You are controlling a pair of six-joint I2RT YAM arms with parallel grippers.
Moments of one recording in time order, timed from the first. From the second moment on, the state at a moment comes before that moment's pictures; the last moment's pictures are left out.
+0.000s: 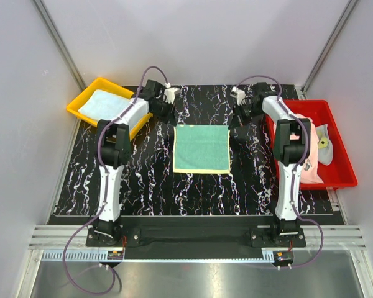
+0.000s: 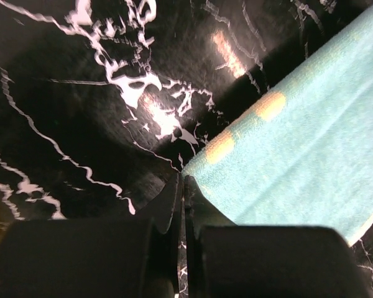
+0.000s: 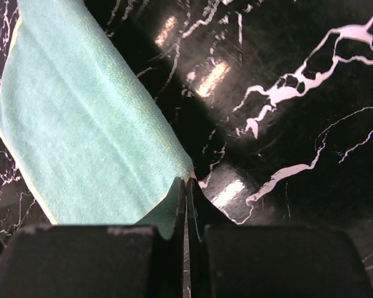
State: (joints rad) left arm -0.26 2.34 1.98 -0.68 0.55 0.13; right arm 0.06 2.36 1.95 -0.83 -0.77 -0.42
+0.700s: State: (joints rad) left arm -0.28 2.01 1.63 -0.58 0.55 0.12; right arm 0.16 1.91 1.40 -0.46 -0.53 -0.41
